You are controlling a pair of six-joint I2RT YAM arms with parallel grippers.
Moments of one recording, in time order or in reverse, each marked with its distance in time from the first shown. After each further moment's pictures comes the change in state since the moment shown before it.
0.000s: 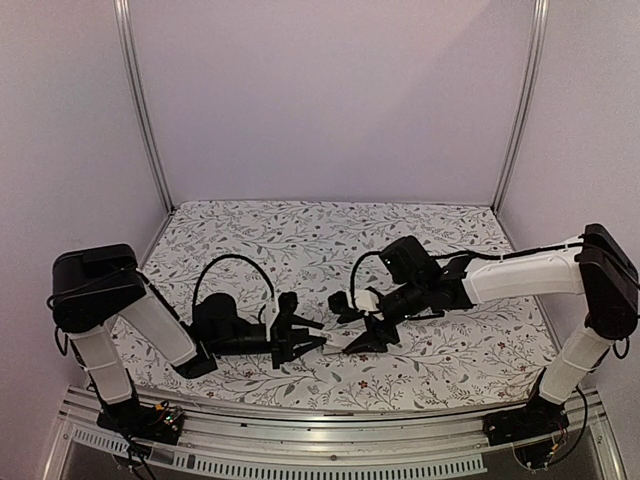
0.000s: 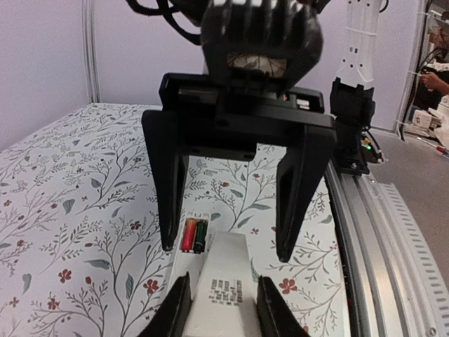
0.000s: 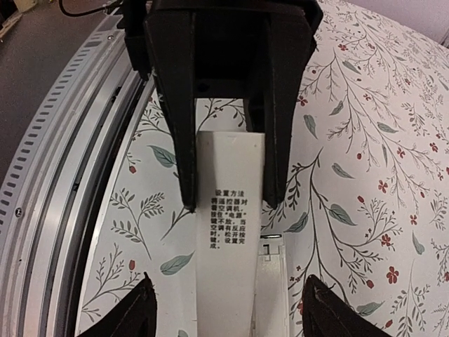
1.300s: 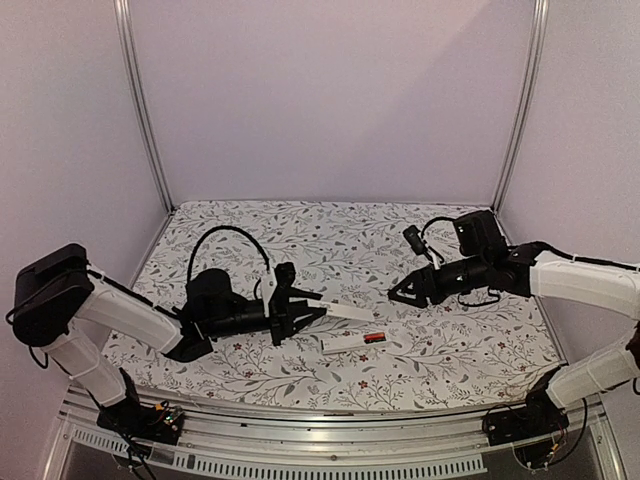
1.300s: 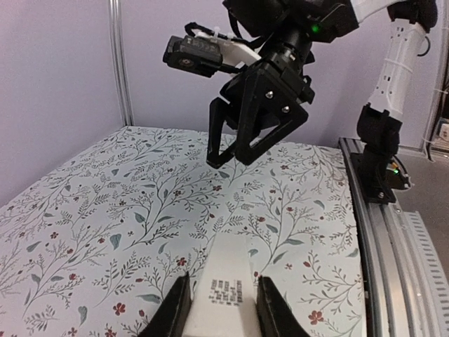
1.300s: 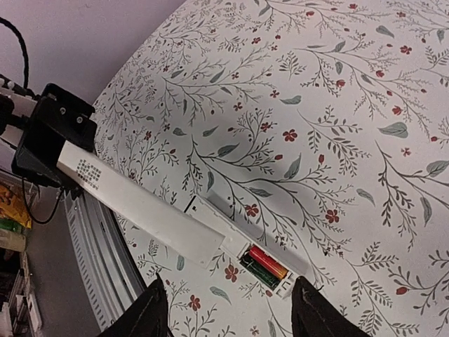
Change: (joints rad) left arm 0.018 -0.270 0.094 -0.309 -0.089 0.068; right arm -0.280 -0.372 -0.159 -0.056 0.066 0.842
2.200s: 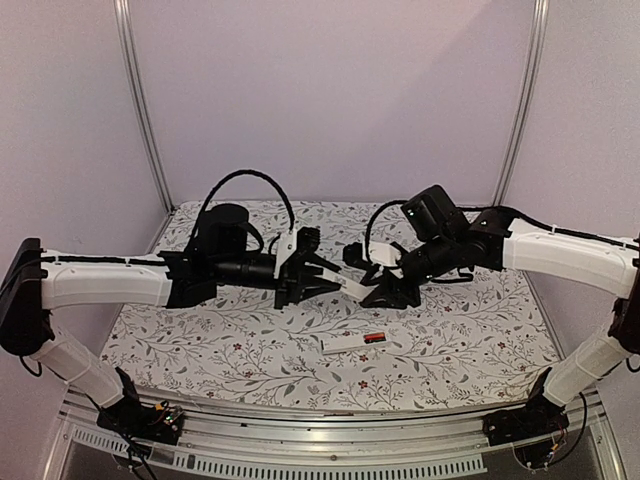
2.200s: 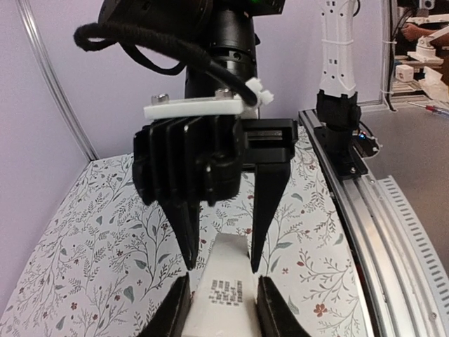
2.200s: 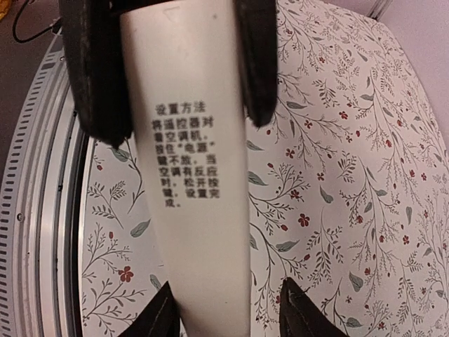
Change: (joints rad) left arm 0.054 -0.100 0.410 -0.682 0.270 0.306; right arm 0.235 0.200 0.384 -0.337 0.129 -0.811
